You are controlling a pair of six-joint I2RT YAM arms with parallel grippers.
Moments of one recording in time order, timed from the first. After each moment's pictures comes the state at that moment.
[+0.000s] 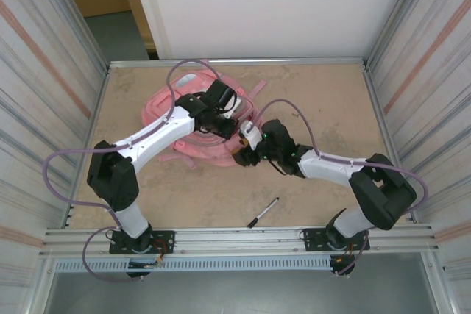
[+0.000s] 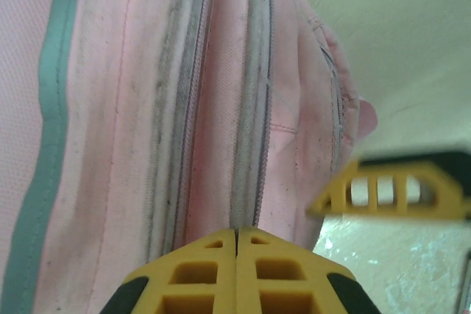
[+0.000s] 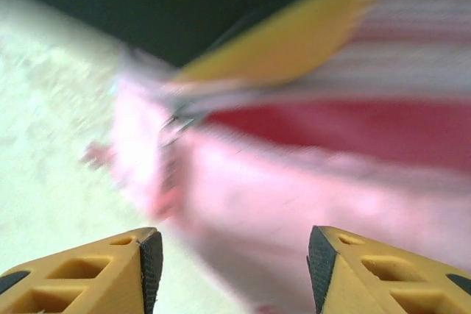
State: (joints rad) left arm -0.69 1.71 1.49 -0.83 0.05 -0.15; right arm 0.73 1.47 0.68 0.22 -0.30 -0.05
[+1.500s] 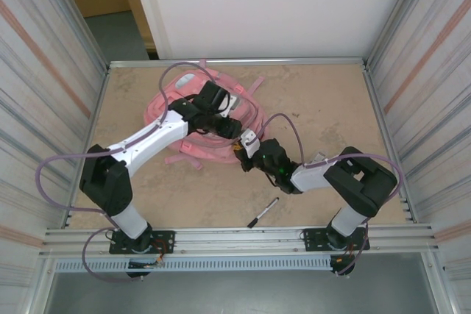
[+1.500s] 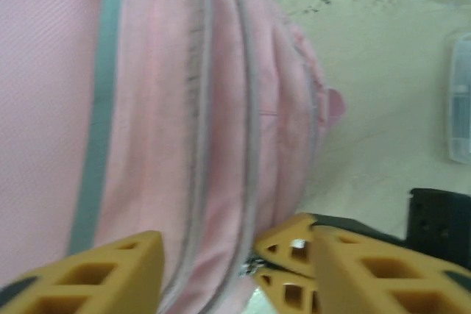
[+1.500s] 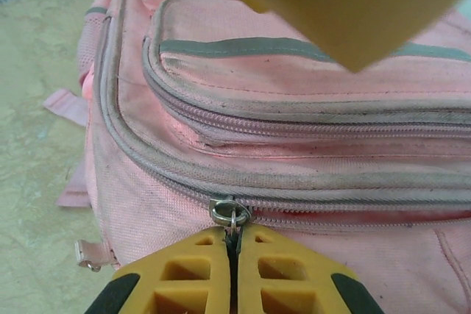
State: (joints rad) left arm -0.66 1.65 1.38 -0.71 0.12 -0.19; right arm 0.83 1.63 0.52 0.79 0.00 -0.01
